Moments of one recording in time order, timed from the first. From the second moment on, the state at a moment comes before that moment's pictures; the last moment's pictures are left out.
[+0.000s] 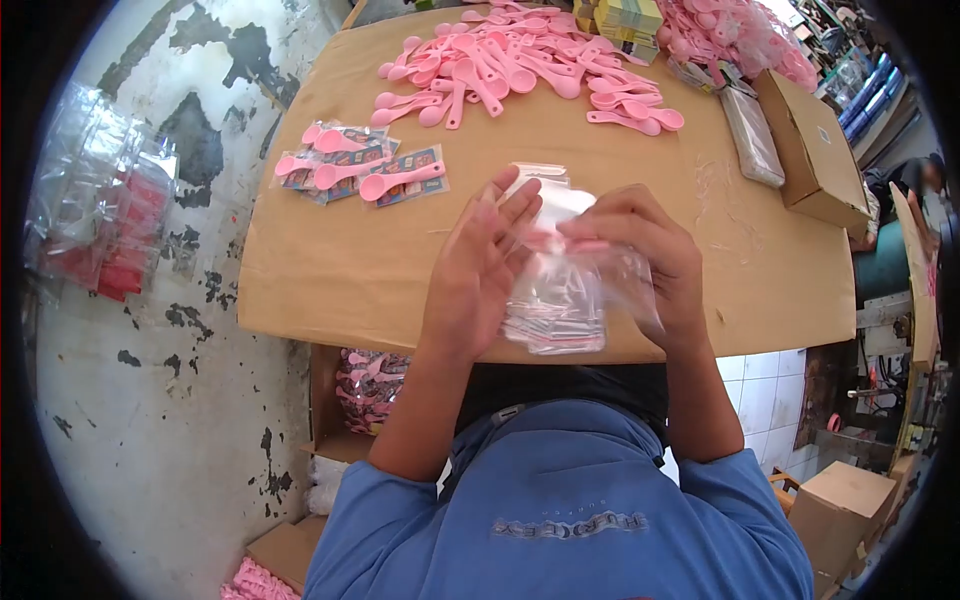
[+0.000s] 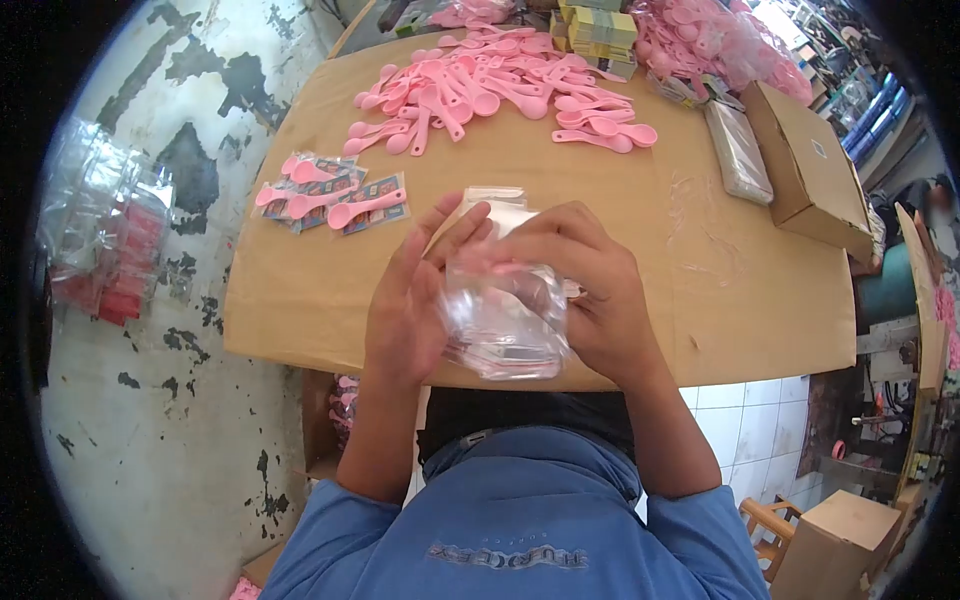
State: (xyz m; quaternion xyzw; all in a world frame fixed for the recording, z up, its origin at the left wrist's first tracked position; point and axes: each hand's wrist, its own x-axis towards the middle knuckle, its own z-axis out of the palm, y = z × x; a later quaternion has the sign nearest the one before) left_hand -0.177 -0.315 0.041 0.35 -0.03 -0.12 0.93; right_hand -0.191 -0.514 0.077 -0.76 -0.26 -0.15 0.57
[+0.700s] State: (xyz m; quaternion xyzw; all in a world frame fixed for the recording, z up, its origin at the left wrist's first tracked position) left_hand -0.206 -0.334 0.062 0.74 -0.16 -0.03 0.65; right_hand -0.180 -0.501 0.081 -0.83 -0.20 -0.42 0.31
